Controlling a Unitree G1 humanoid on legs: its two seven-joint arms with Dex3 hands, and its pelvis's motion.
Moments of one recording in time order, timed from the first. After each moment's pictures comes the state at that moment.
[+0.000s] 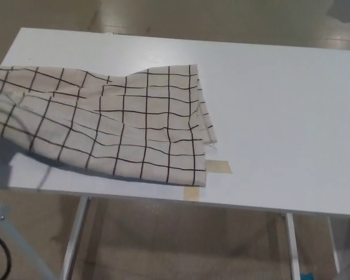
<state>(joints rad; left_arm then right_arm) -0.97 0.76 -0.51 1.29 0.81 -0.24 0.61 0.42 -0.03 -0.10 0.67 -0.03 -0.72 -0.03</state>
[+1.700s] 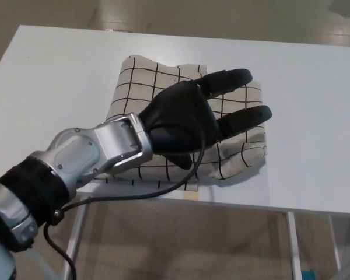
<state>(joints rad) -0.96 0.53 -0.91 0.51 1.09 -0.38 0.39 0.41 -0.03 -0.09 0.61 -0.06 -0.70 -0.04</state>
